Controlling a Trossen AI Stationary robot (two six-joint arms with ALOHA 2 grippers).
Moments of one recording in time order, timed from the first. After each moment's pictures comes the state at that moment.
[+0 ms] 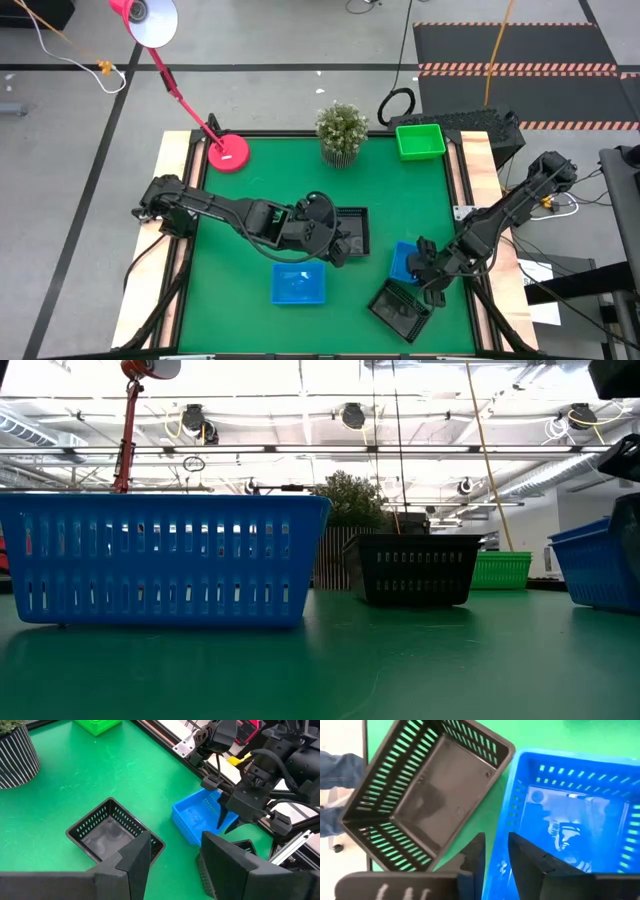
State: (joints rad) left arm -0.30 1.85 1.89 -0.79 -0.49 -0.88; right arm 0.70 1.13 0.66 -0.62 0.02 0.82
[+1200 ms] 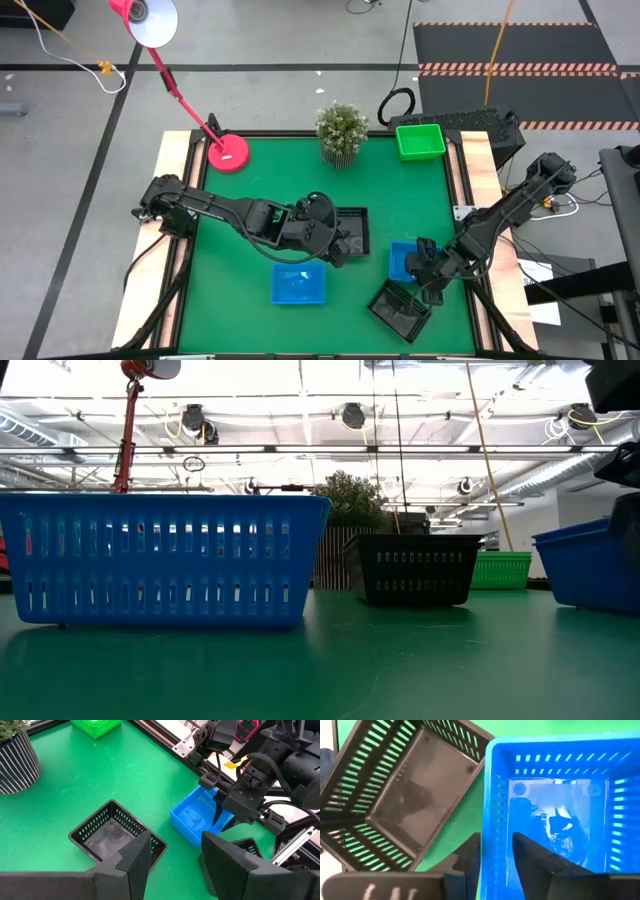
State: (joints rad) left arm -0.30 1.85 1.89 -0.79 -0.49 -0.85; right arm 0.70 1.16 0.66 -0.65 0.06 0.82
